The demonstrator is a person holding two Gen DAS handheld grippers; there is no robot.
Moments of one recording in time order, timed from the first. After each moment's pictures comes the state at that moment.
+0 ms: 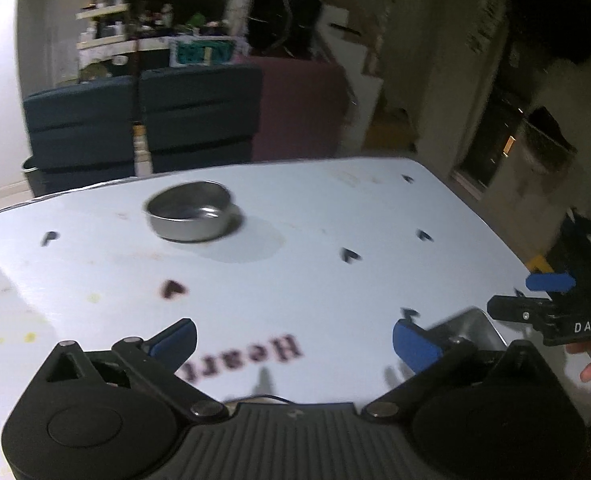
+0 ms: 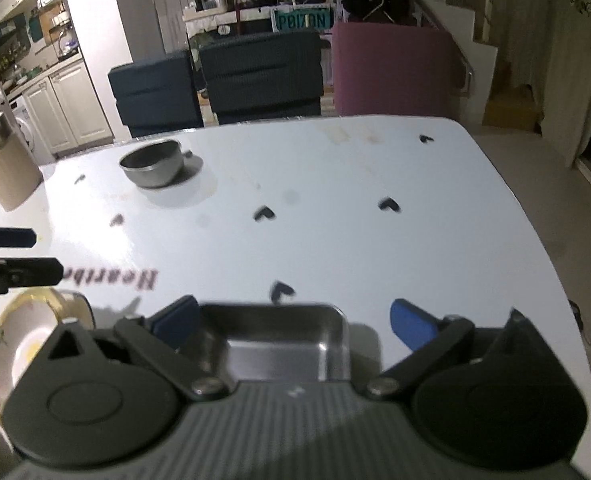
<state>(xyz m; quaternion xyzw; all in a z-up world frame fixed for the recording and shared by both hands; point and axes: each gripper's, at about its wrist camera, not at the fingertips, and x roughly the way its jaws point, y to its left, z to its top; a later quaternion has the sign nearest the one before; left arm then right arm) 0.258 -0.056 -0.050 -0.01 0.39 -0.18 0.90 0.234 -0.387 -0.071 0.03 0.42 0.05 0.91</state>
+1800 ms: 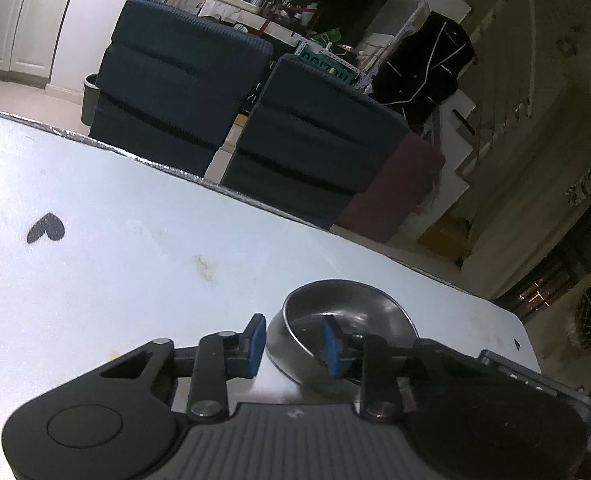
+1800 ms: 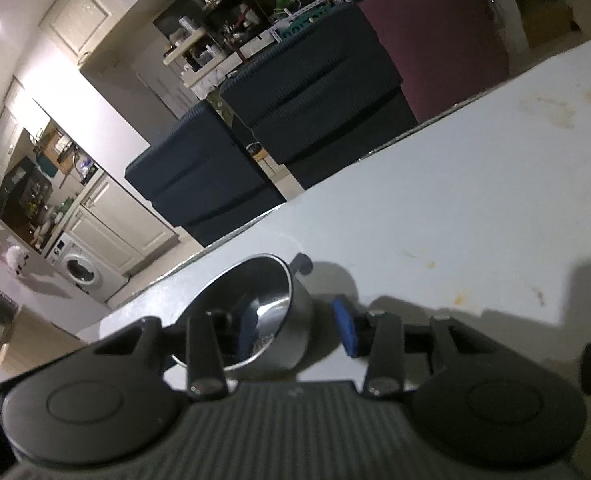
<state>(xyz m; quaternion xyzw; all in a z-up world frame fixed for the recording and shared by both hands) 0.468 0.038 -0.150 -0.23 0.36 -0.09 0.90 0.489 -0.257 -0.169 0.28 0.37 0.11 0.88</state>
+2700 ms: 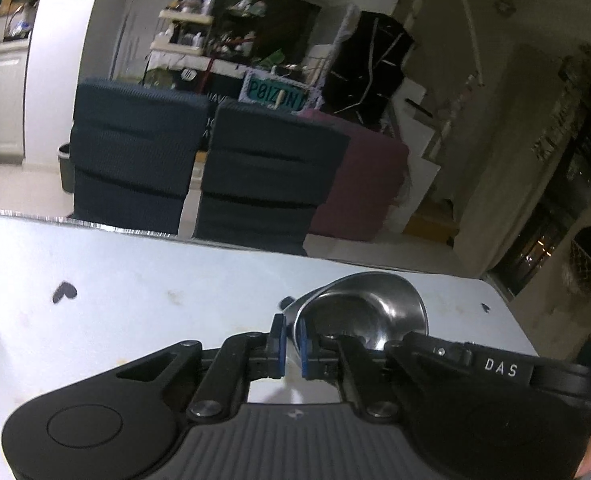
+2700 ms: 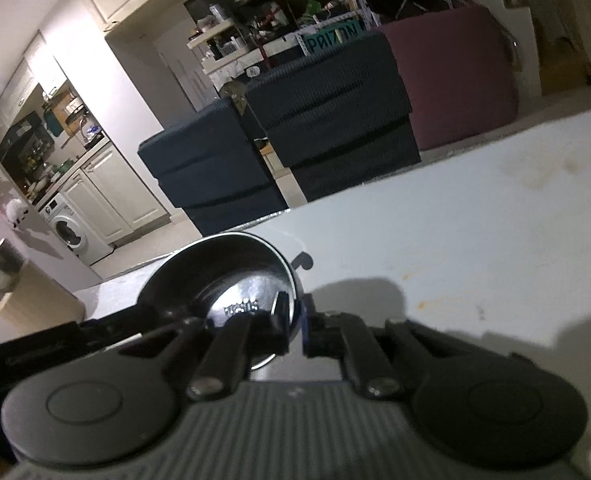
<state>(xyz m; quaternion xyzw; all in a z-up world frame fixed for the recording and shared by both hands) 0.395 -0.001 -0.063 -0.13 0.32 -0.12 0.93 0.443 -0.263 -0.114 0.19 0.37 0.11 0.90</state>
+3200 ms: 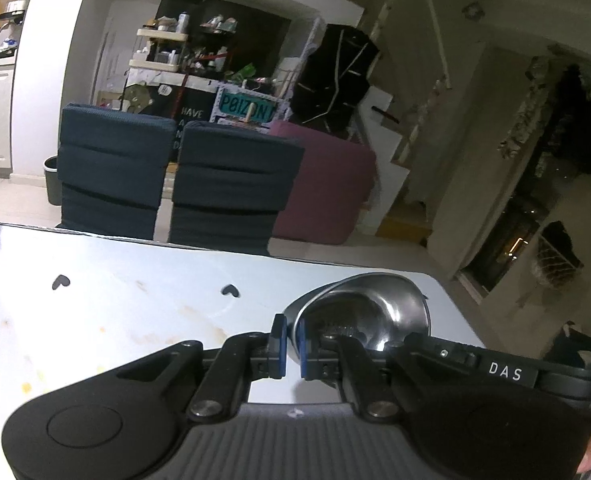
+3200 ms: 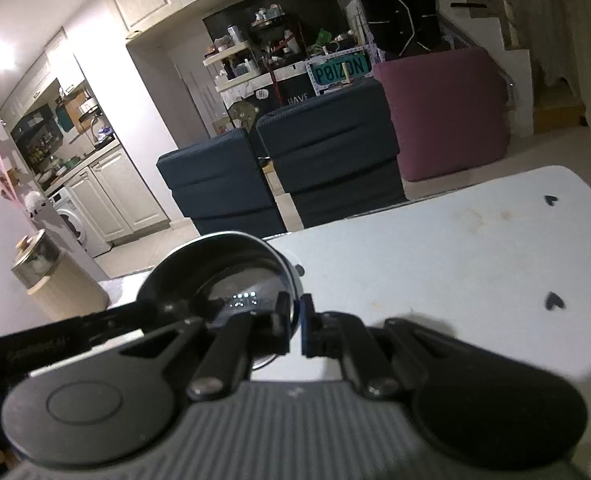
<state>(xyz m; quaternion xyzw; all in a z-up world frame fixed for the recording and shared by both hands) 0.303 -0.036 -0.009 -0.13 0.31 -0.15 0.93 0.349 -0.302 -0.037 0.15 0.34 0.11 0.92</state>
